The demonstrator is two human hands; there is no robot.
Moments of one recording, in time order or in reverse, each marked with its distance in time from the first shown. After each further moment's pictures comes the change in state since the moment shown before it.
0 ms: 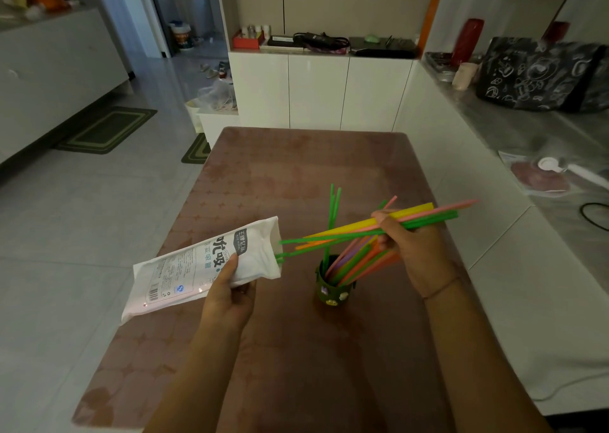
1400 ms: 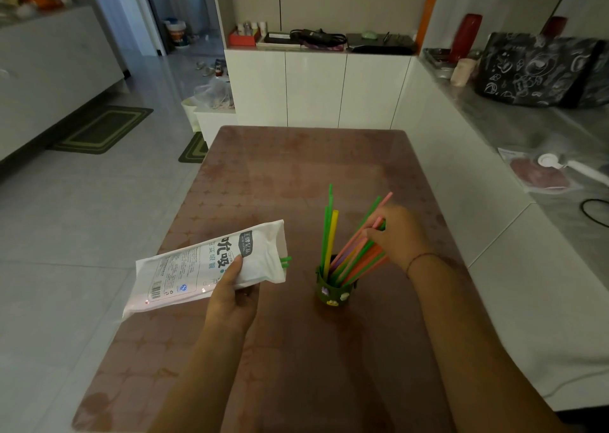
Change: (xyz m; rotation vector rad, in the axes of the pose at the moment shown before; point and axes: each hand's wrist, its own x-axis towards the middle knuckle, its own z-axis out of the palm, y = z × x) left_hand 0.005 -0.004 -0.001 0.044 -0.029 -0.002; right_hand 0.041 0.018 0.004 -1.013 -0.204 -0.181
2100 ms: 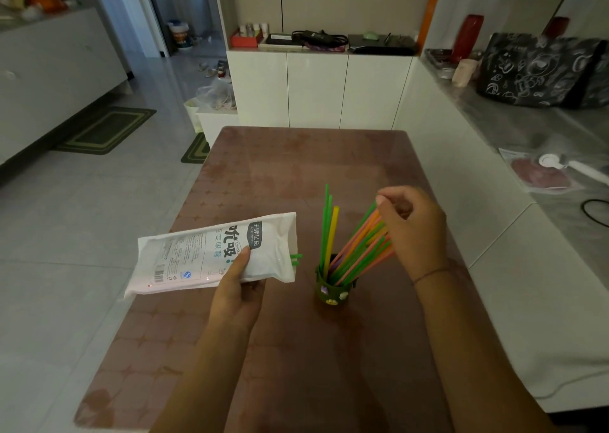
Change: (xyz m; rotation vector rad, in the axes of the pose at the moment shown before) left_hand -0.012 -0.004 0.016 0.062 -0.114 0.095; right_hand -0.027 -0.026 -0.024 0.430 0.455 -0.020
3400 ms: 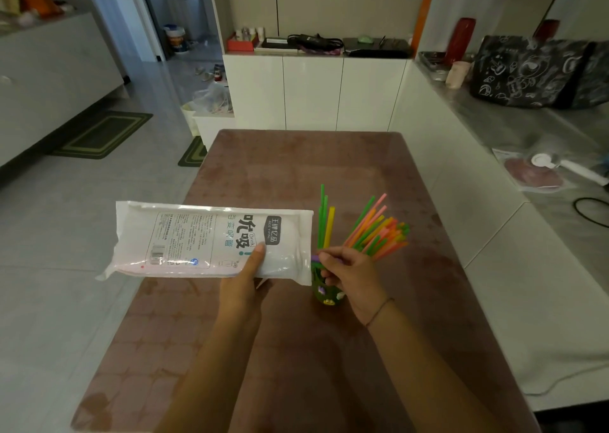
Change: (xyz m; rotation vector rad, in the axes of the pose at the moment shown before) left_hand -0.017 -0.005 0.012 0.378 -0.056 0.086; right_hand -0.067 0.014 0.055 0.593 -0.443 0.649
